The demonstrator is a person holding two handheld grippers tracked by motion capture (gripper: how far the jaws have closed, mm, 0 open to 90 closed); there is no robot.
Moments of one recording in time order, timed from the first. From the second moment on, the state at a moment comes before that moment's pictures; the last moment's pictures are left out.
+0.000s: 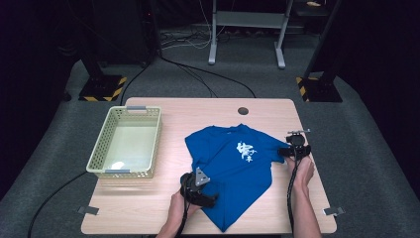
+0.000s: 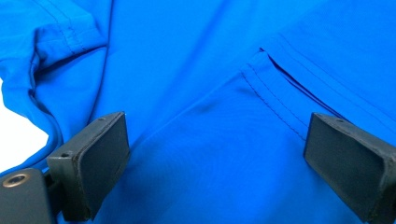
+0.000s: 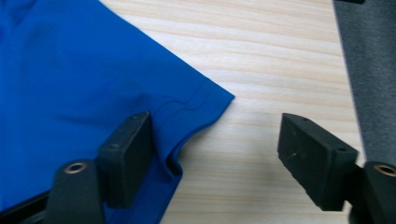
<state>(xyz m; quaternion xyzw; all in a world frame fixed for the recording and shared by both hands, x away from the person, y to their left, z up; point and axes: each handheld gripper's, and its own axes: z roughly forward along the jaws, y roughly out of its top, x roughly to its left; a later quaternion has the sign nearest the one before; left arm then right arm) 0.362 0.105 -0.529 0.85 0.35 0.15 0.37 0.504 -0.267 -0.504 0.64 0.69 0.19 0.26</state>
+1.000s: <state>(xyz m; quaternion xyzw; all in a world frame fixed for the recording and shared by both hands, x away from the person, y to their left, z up) 0.361 0.098 -0.529 0.85 0.36 0.16 0.36 0.443 -0.174 -0.524 0.51 0.78 0.31 0.20</state>
